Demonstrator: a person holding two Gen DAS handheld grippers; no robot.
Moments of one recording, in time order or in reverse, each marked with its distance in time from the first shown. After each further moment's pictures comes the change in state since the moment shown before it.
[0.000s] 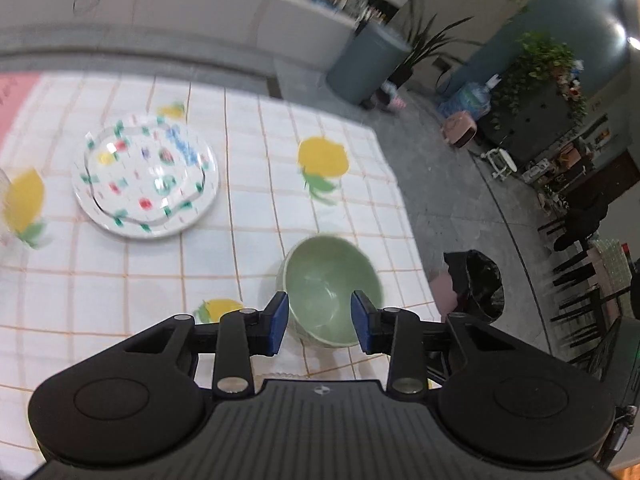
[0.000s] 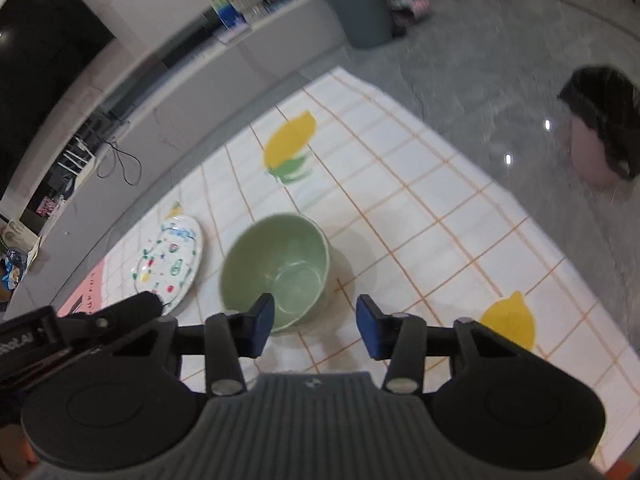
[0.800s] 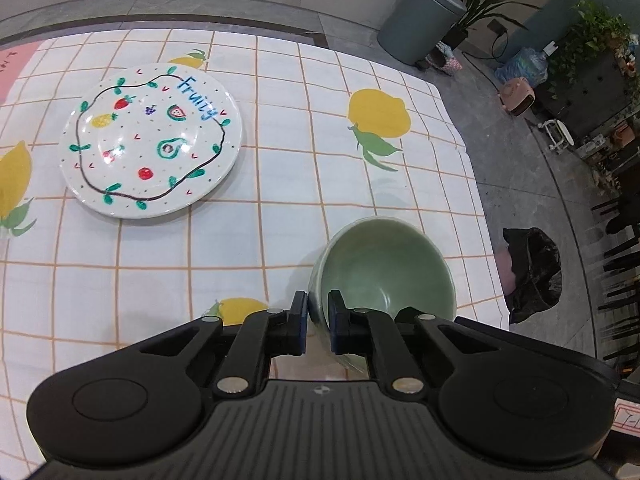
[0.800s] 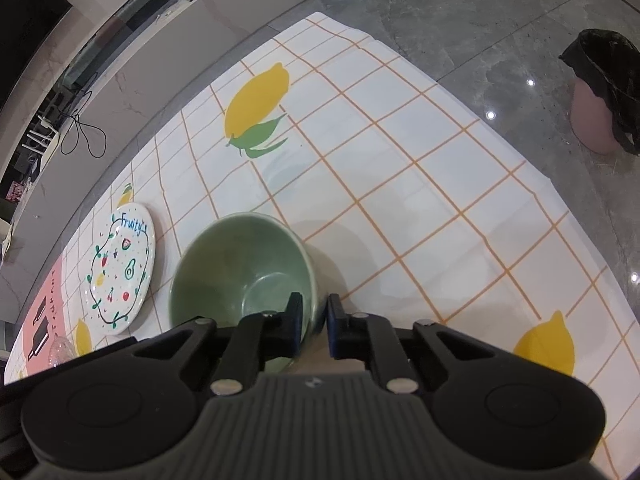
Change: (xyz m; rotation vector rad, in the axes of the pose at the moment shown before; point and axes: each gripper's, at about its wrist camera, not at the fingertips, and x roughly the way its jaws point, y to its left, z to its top) left arm 0.049 0.001 0.005 -0.019 0.104 0.171; right arm 0.052 0.006 0.025 0.001 0.122 -0.083
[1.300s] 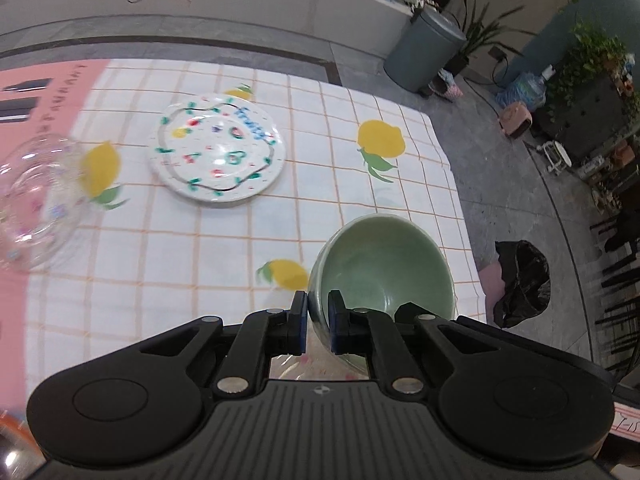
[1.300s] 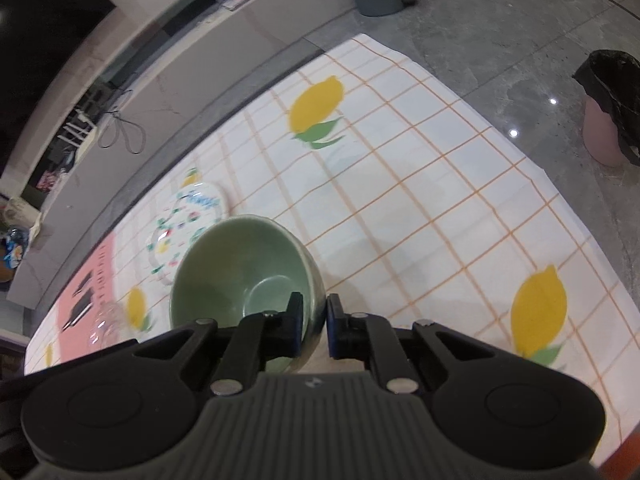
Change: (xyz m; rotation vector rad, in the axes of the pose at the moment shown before) left arm -0.101 0.012 -0.036 -0.034 -0.088 0.019; right arm -0.074 0.030 -0.049 -0.054 -0.054 0.100
